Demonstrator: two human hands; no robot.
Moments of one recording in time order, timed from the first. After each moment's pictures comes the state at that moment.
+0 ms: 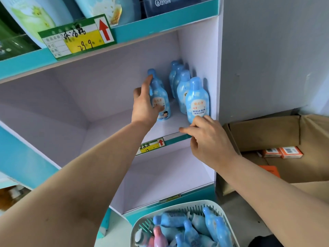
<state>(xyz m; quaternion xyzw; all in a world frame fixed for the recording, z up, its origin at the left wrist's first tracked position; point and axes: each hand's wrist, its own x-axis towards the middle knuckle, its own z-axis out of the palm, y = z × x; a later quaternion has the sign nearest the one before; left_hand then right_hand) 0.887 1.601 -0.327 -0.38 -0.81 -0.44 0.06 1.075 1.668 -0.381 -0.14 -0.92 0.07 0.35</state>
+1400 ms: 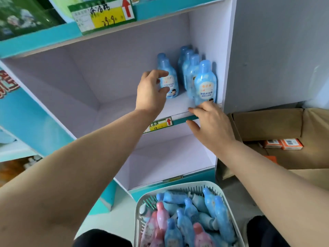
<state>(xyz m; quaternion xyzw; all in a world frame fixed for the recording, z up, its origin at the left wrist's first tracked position) 0.928 1.560 -0.309 -0.40 -0.80 -0.43 0.12 1.072 1.649 -0.390 -0.21 -0.90 0.09 0.37</state>
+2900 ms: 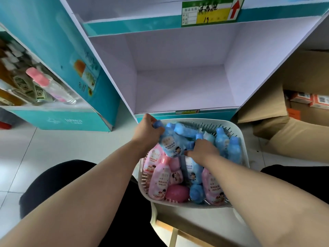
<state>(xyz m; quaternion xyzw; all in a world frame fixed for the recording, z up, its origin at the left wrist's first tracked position) 0.972 1.374 -0.572 -0.06 -0.86 -0.41 -0.29 1.088 1.515 -0.627 -0.34 -0.86 0.25 -0.27</state>
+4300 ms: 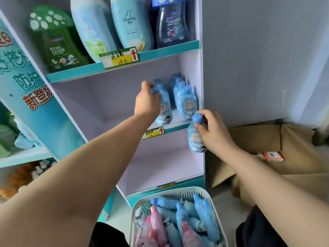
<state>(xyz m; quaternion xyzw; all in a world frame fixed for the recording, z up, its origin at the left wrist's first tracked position) 1.002 1.533 -0.254 -0.30 -0.82 -0.48 0.06 1.163 1.621 -0.332 -0.25 -0.81 0.39 0.35</state>
